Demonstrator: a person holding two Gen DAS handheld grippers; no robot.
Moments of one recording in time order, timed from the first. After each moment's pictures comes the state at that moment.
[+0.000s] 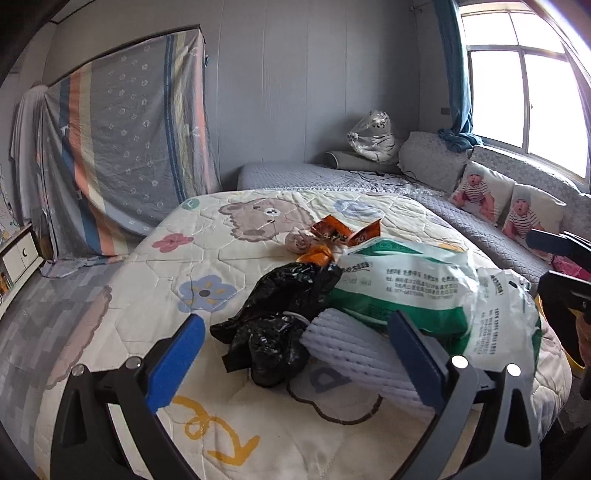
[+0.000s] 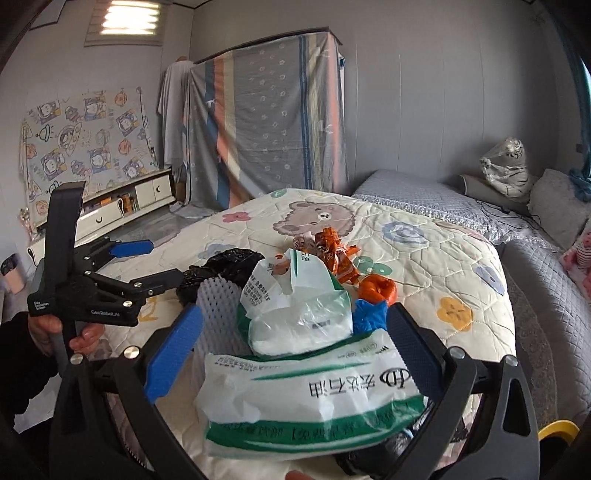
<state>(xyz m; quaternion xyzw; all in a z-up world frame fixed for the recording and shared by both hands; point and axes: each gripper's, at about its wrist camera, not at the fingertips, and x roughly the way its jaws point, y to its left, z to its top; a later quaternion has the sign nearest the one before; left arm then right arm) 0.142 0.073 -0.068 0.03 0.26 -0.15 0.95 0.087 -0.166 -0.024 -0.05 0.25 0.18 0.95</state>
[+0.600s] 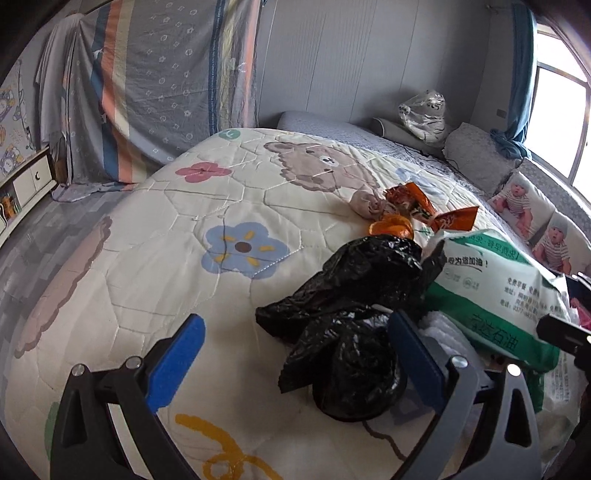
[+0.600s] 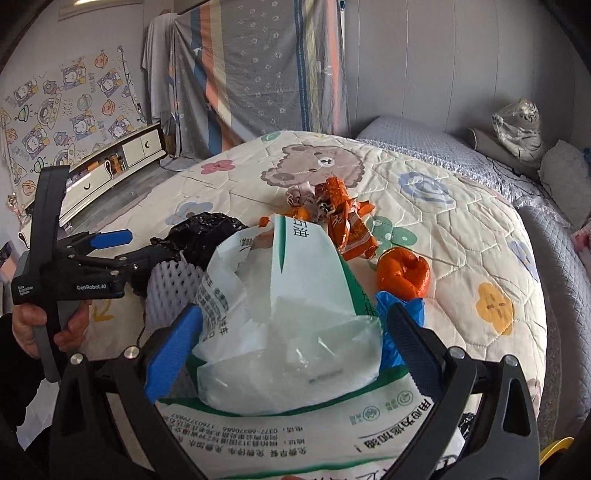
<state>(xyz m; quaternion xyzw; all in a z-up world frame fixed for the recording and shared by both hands) 0.223 0.110 -0.114 -0.05 0.37 -0.09 0.92 0.182 -0.142 -0.067 -0.06 0.36 0.17 0.92</state>
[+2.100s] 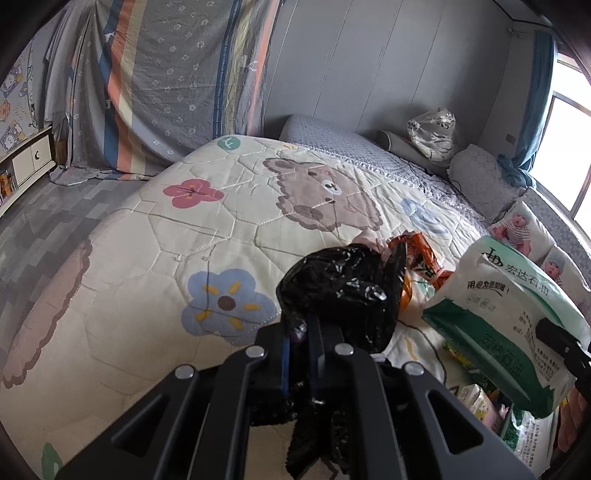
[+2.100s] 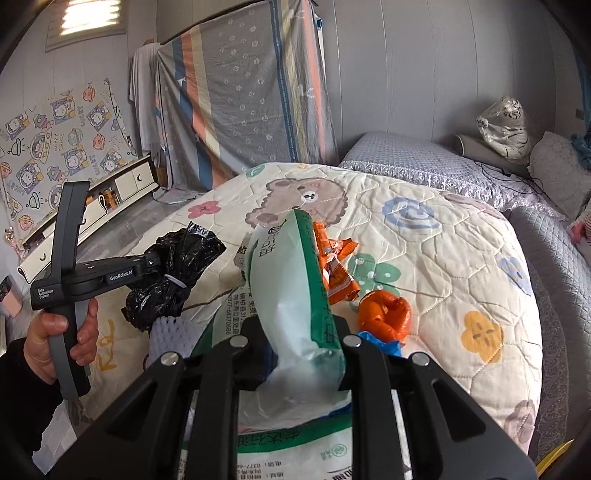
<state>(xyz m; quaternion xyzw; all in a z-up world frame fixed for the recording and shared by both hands) 0.270 0.106 -0.089 -0.10 0.36 -0.09 0.92 0.194 -0.160 -0.034 -0.01 0.31 0.15 0.94</state>
